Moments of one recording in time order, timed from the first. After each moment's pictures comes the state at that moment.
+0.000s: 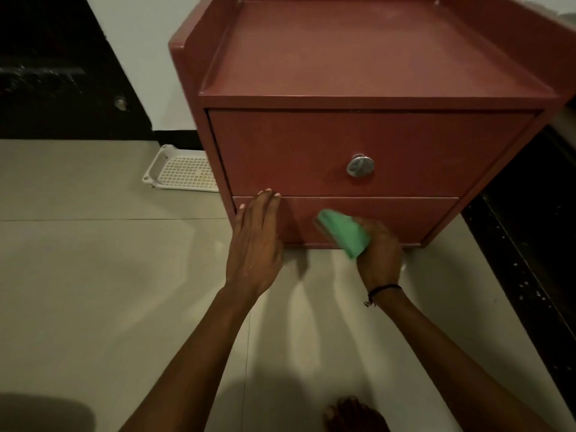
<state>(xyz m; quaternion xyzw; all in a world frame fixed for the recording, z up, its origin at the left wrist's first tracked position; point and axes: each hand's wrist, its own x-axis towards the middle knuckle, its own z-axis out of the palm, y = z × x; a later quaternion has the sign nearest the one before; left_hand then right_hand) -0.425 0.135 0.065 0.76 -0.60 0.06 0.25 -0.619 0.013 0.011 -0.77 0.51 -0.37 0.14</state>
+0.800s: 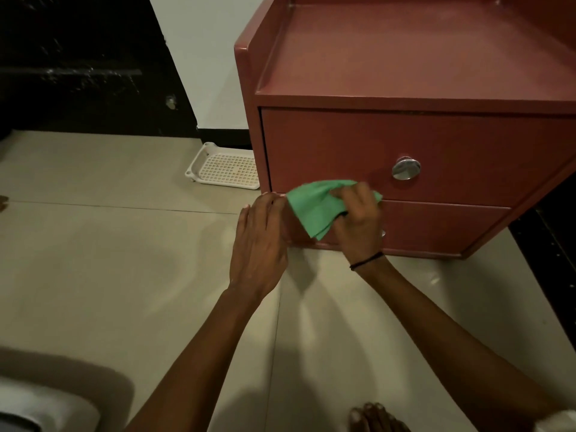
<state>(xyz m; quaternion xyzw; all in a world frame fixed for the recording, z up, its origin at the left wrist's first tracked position) -0.396 0.172 0.081 0.79 -0.56 0.09 0.24 -0.515 0.024 0.055 -0.79 0.30 -0.52 0.06</state>
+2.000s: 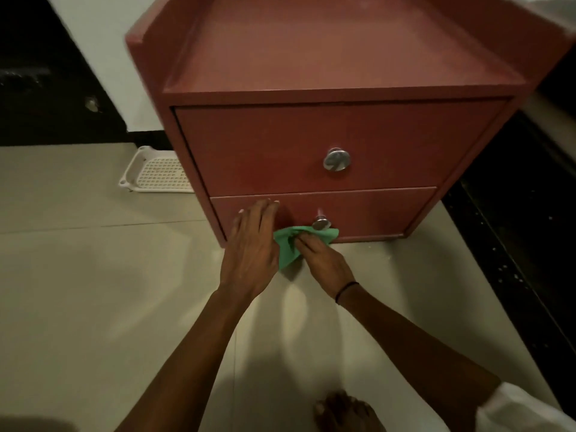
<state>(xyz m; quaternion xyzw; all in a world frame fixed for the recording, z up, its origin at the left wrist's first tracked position) -0.442 0.127 0.063 0.74 -0.63 0.04 0.22 -0.593 0.020 -0.056 -0.92 0.31 -0.18 0.12</state>
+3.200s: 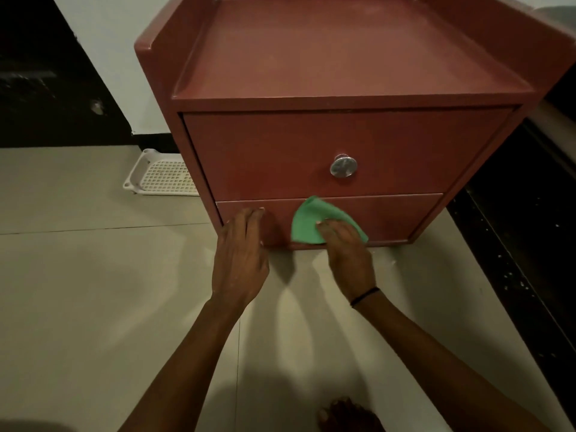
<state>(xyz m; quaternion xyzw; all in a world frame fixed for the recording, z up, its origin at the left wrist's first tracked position) -0.422 0.134 0.048 0.76 -0.59 0.06 0.26 -0.607 0.022 -0.013 -0.85 0.39 -0.36 0.01</state>
